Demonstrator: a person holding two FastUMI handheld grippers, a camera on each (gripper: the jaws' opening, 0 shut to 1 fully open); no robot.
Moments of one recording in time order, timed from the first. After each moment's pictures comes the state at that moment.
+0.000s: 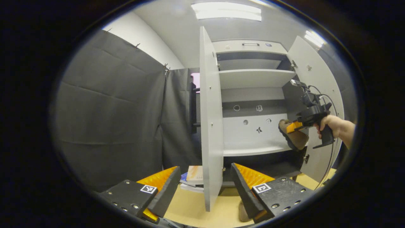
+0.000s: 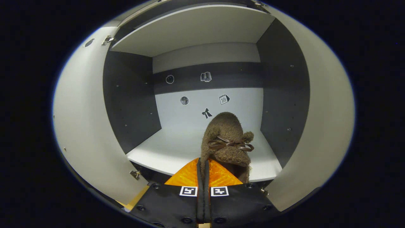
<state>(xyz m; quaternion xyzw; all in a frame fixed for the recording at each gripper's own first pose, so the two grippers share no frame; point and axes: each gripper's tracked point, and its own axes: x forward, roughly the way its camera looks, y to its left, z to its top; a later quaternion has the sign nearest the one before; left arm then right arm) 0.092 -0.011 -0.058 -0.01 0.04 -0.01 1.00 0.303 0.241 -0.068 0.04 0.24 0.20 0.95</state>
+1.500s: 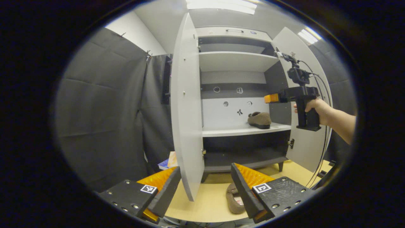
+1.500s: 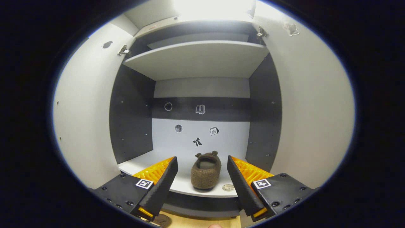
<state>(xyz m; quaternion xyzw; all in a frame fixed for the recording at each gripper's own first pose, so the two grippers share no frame) 0.088 -0.074 -0.128 -0.01 0.11 -0.12 0.99 0.261 0.205 -0.020 0.02 0.06 0.15 0.99</state>
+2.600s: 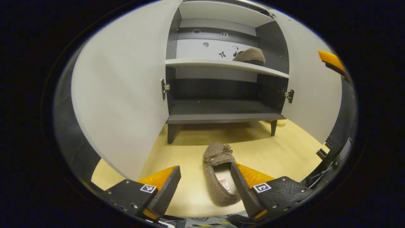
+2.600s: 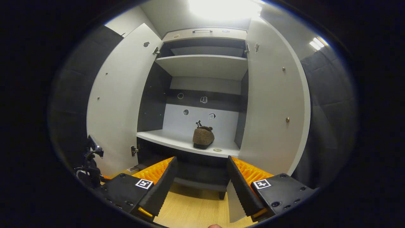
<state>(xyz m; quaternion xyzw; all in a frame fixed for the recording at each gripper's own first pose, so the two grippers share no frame) 0.120 -0.167 -0.344 -0.02 0.33 -0.20 0.92 0.097 0.143 -0.088 -0.04 0.07 0.17 0.98</state>
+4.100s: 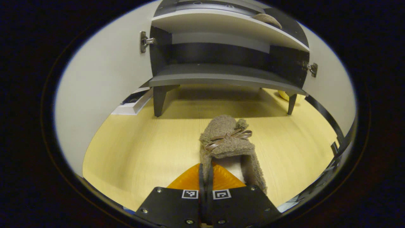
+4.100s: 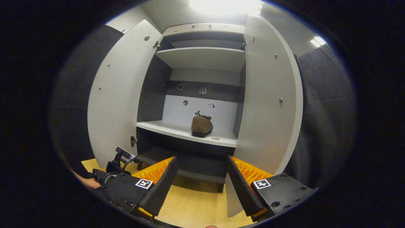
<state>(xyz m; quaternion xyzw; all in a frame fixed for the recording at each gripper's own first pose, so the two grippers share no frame) 0.136 -0.199 -0.443 -0.03 0.43 -0.18 0.88 0.084 0.130 -0.112 -0.05 0.10 0.17 0.98</state>
